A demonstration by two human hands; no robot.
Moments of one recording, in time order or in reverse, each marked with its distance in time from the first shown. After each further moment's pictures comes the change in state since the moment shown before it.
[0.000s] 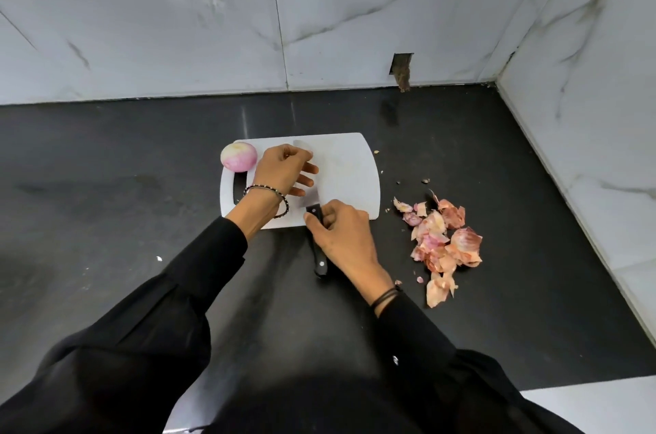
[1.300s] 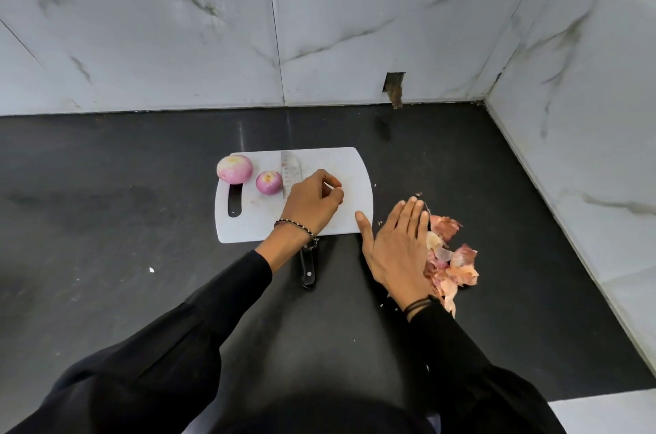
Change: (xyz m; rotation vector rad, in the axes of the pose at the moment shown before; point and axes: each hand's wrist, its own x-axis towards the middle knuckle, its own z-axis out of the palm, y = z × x) left_hand -0.022 -0.014 0.046 0.352 -0.063 0.253; right_hand 0.015 0.070 -0.041 -0.793 0.113 0.172
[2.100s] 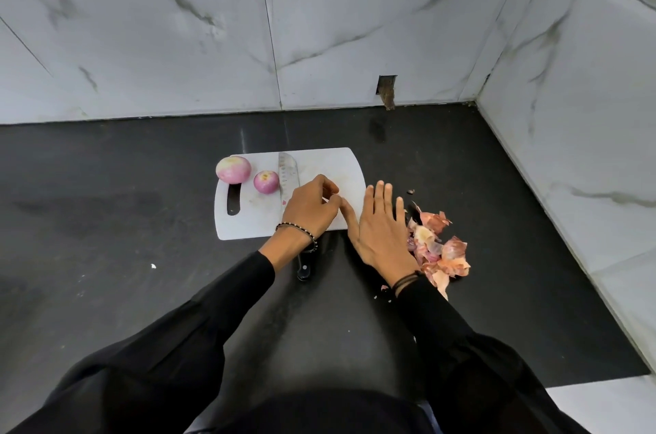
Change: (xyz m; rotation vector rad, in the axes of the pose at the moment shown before) left_hand -0.017 0.004 0.007 0.112 0.011 0.054; right_hand 0.009 -0.011 -0.014 0.099 -0.062 -0.214
